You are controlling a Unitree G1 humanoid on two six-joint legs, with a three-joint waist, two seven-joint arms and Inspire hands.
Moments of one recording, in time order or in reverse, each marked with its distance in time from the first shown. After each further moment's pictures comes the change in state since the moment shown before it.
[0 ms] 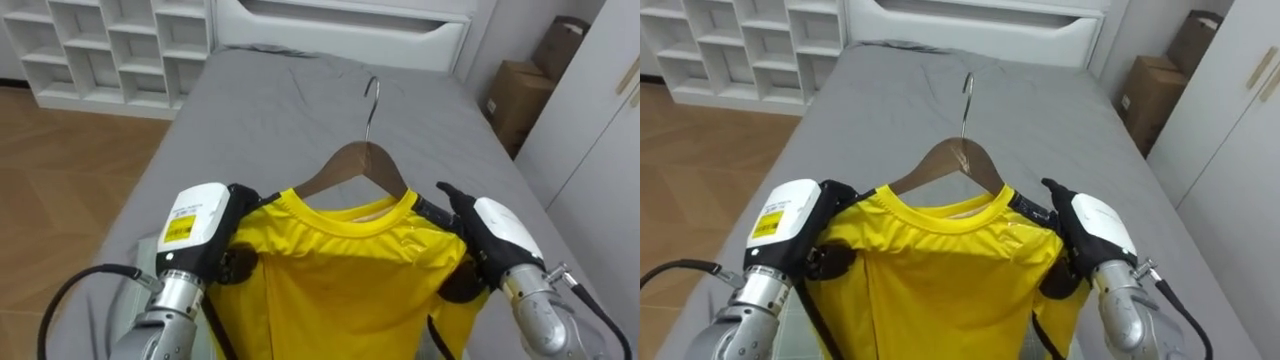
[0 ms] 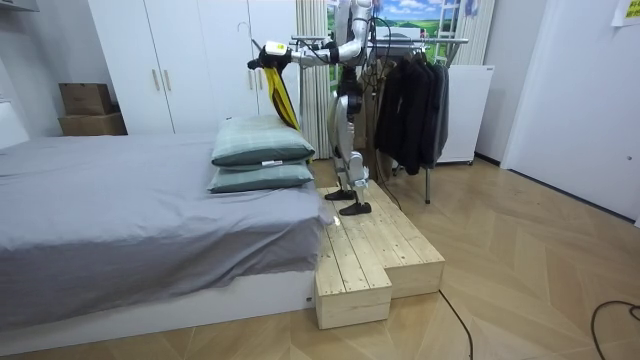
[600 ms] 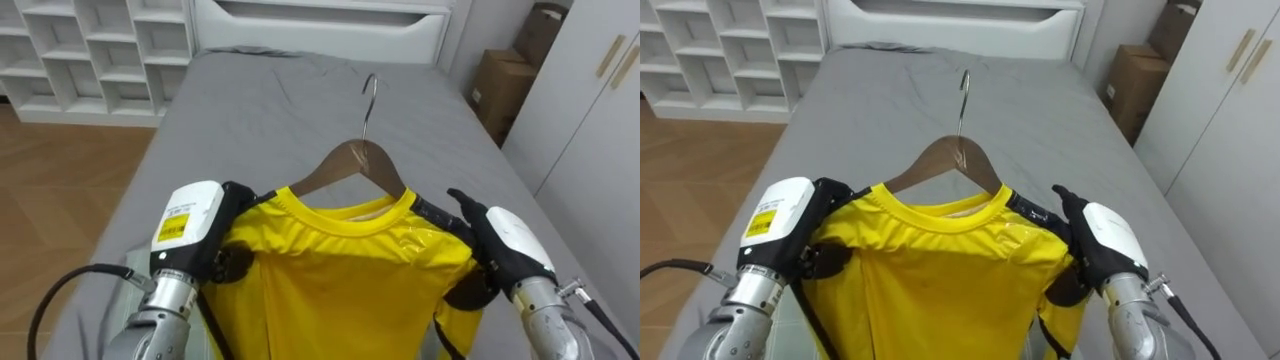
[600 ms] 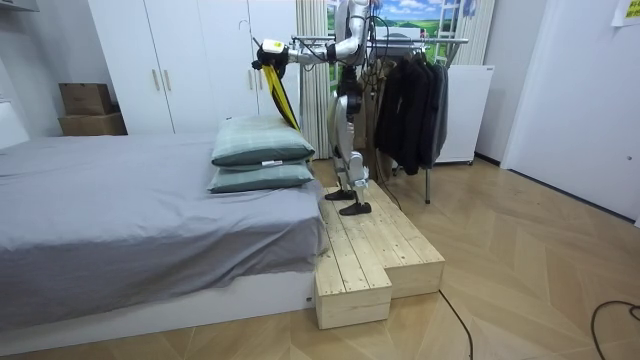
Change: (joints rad) left arm 0.000 0.034 0.000 0.000 -0.072 -0.012 0.013; right arm 0.040 -0.002 -0.049 -0.042 0.033 -0.002 -0.015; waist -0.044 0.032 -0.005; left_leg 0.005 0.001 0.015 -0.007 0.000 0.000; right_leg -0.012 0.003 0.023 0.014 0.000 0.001
